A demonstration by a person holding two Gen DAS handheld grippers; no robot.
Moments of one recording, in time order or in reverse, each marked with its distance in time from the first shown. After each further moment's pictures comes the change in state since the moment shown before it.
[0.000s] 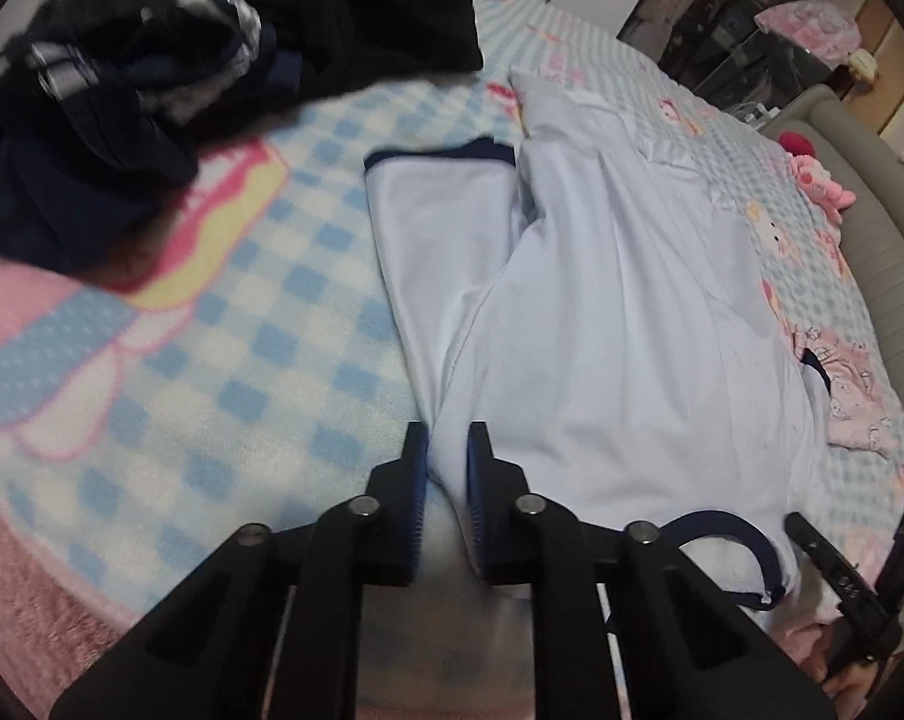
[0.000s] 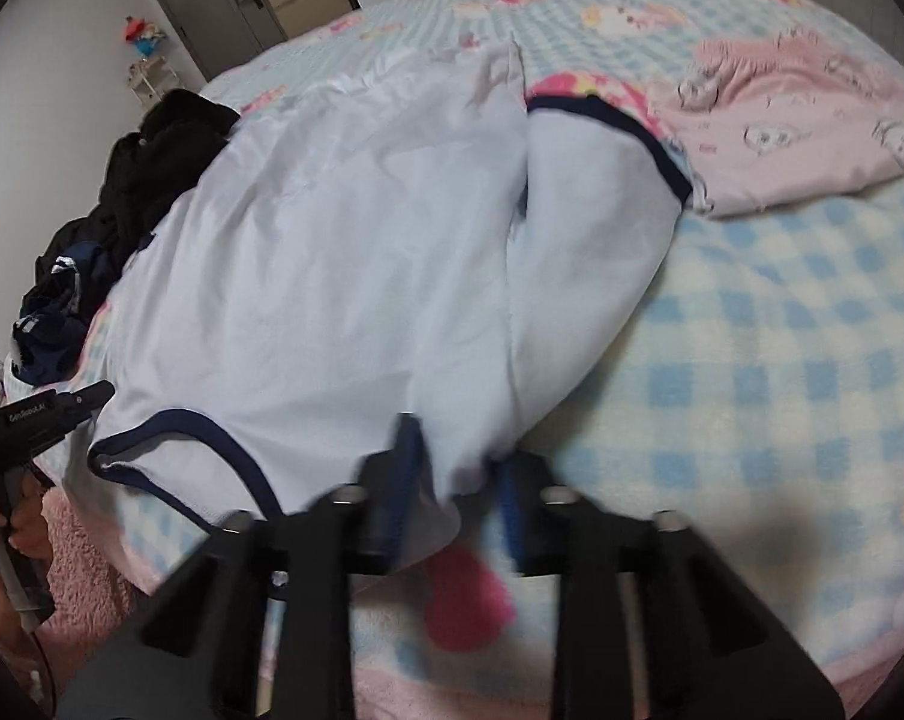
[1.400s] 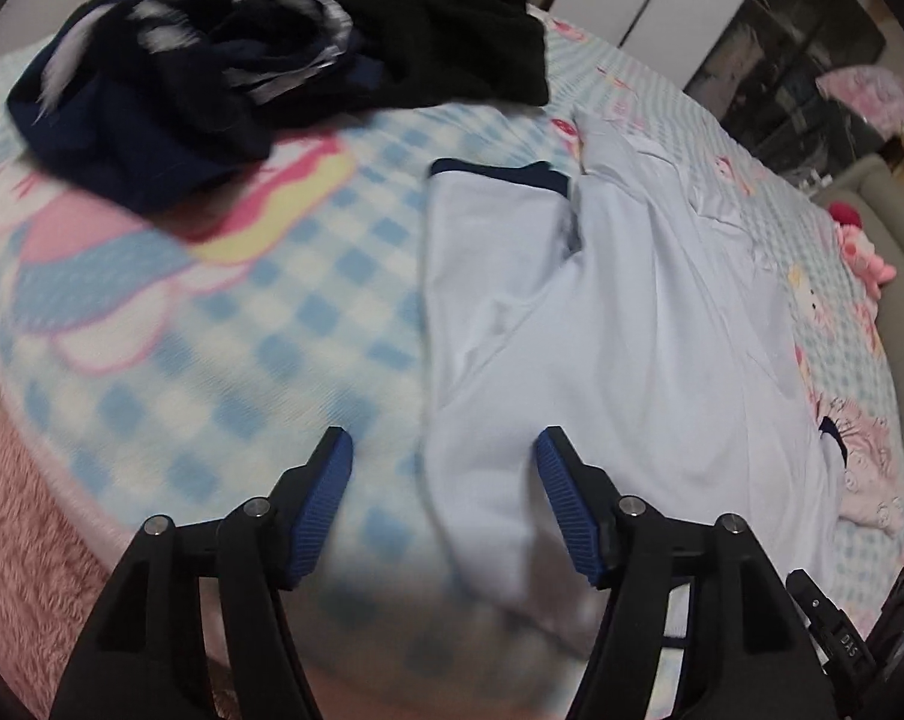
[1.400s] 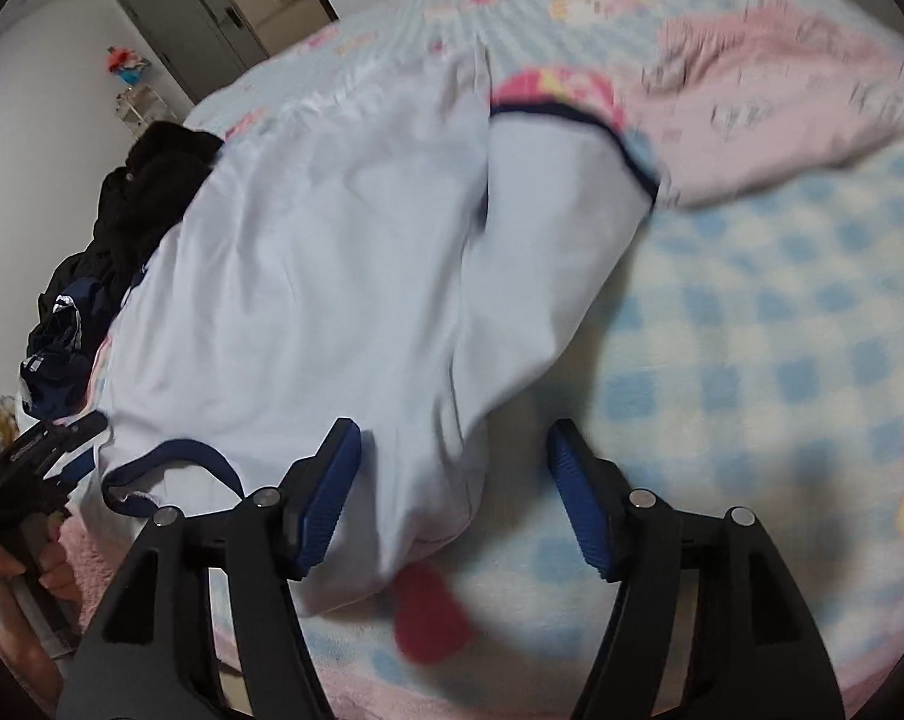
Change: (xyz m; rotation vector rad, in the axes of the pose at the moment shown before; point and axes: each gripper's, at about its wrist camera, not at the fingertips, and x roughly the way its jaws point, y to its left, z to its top) left arm 0.000 -0.002 -0.004 -0.141 -0.067 0.077; right arm 0.008 -0.024 0.015 0.082 0.024 0.034
